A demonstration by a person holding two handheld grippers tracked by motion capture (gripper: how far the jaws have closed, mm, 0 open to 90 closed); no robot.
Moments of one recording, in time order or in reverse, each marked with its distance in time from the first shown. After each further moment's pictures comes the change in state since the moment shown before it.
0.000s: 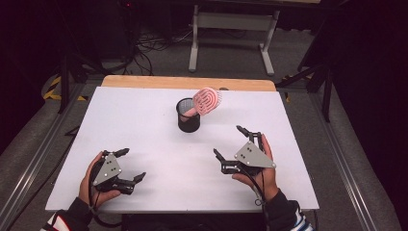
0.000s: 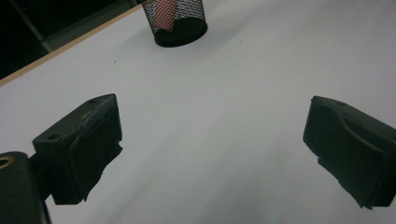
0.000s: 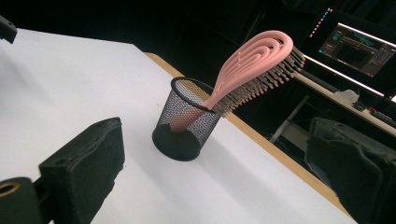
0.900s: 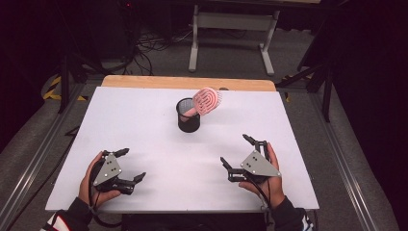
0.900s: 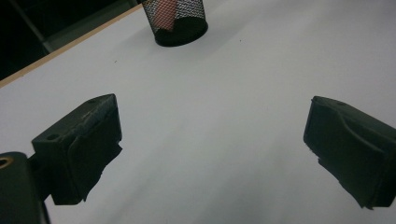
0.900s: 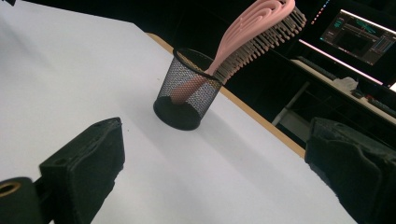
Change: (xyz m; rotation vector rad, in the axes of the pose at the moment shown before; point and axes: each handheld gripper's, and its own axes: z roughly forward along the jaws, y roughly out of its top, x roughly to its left) left arm 0.000 0.000 0.000 0.001 0.002 0.004; right arm 0.002 -0.025 -0.018 0.048 -0.002 -0.016
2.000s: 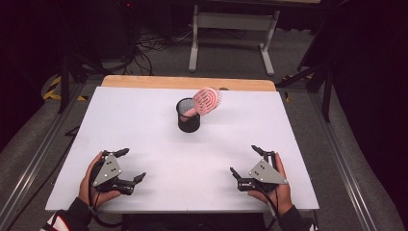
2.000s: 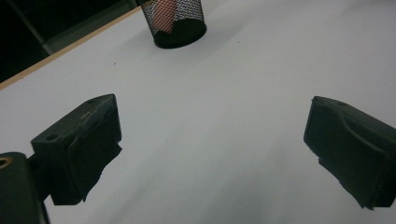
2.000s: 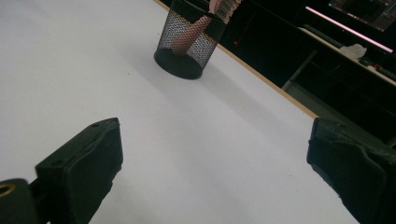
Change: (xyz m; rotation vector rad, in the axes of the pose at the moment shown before) left arm -0.001 0.001 -0.001 -0.003 -0.003 0.009; right arm 0.000 -0.043 -0.016 0.097 0.008 0.024
